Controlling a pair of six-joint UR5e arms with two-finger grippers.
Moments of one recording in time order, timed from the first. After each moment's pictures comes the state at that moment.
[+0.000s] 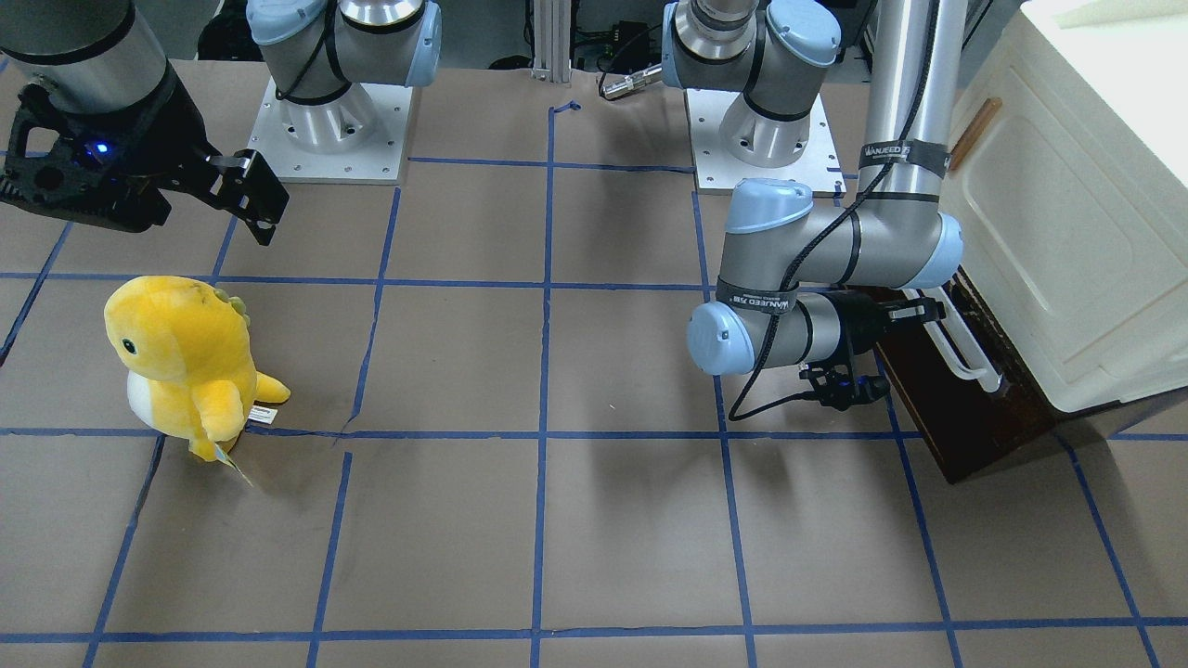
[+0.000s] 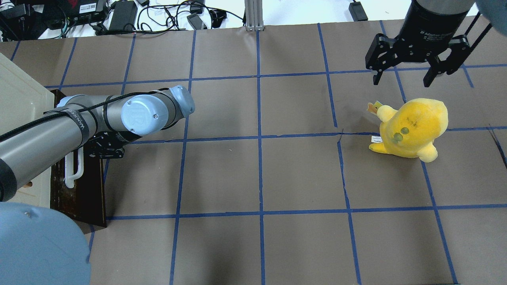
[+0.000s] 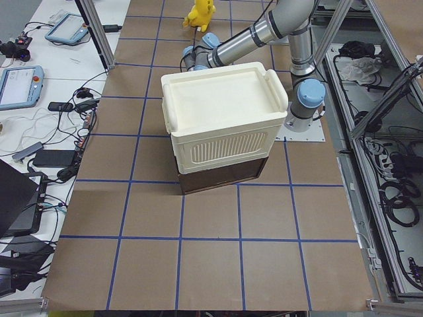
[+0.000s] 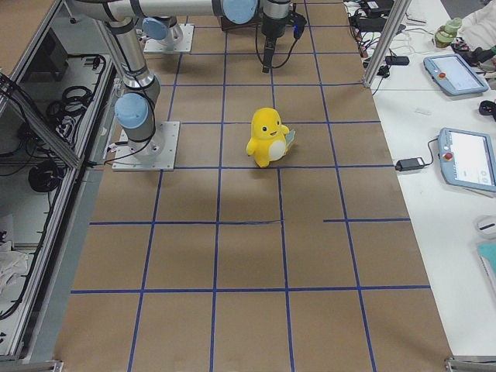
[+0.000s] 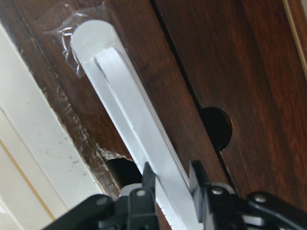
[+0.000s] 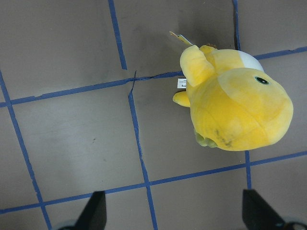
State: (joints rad) left arm -1.63 -2.00 -1.84 -1.78 2.72 -0.52; right arm 1.51 -1.53 1.48 -1.44 -1.63 0.11
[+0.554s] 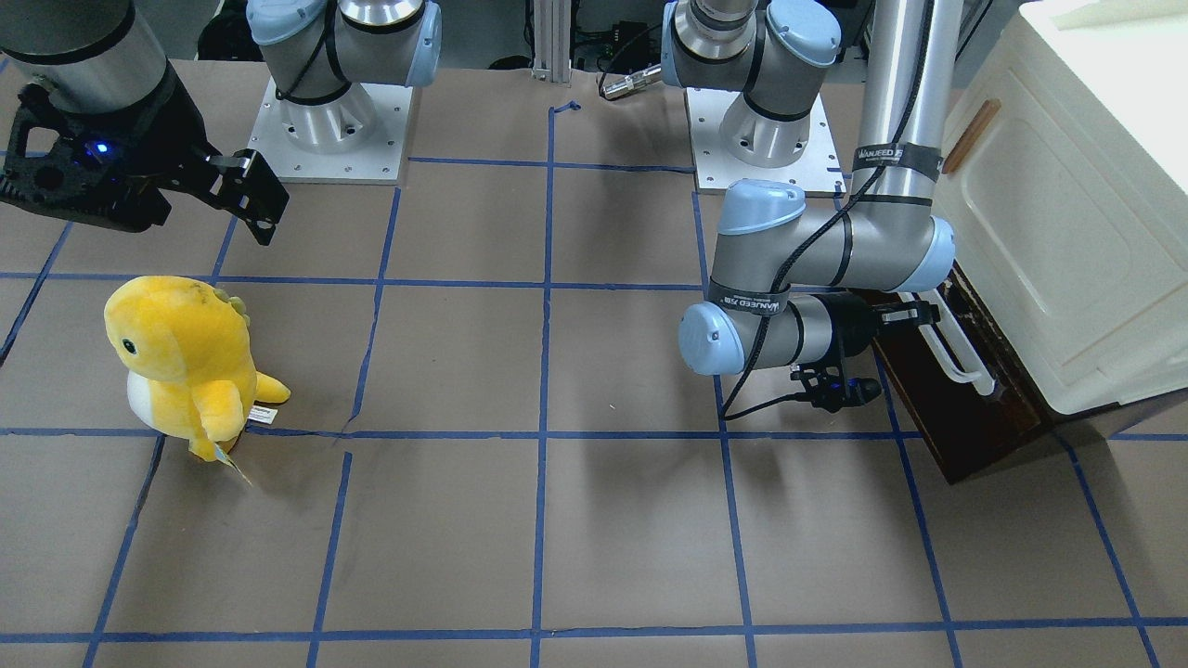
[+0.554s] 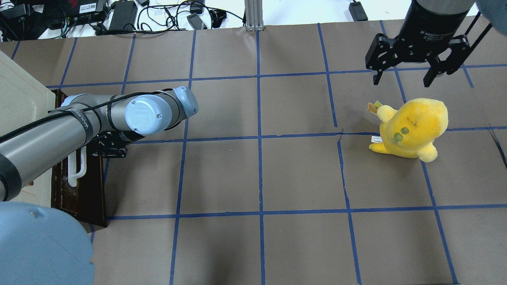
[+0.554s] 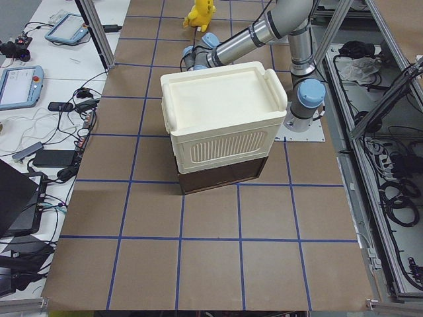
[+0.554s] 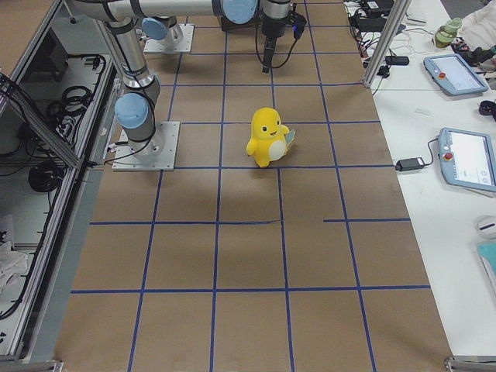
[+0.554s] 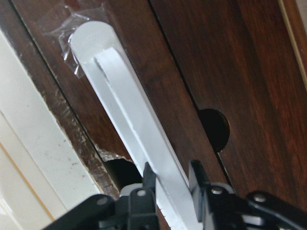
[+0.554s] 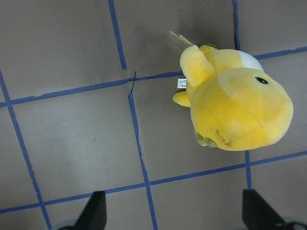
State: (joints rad) left arm -1.65 -2.00 -1.83 -1.79 2.72 -0.52; right arm 1.51 -1.53 1.48 -1.44 -1.63 0.11
